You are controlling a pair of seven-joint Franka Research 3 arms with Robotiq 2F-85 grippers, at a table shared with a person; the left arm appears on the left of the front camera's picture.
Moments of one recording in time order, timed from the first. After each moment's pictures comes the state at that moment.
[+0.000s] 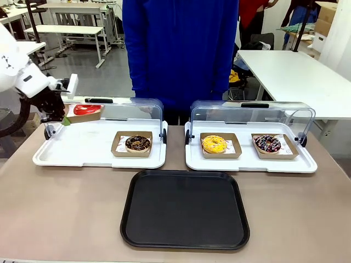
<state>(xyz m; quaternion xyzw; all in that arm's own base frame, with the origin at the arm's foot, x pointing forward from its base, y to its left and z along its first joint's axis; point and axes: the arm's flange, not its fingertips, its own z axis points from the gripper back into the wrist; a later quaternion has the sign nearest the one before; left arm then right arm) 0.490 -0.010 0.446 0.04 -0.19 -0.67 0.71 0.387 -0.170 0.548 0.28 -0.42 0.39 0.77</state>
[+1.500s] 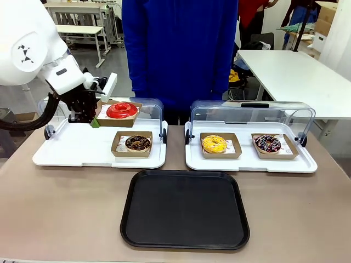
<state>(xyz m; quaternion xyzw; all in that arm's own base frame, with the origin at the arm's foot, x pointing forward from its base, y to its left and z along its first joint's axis) 0.428 -0.134 0.490 0.04 -0.16 -0.75 0.65 0.388 -0.170 0.549 0.28 -0.42 0.39 0.77</state>
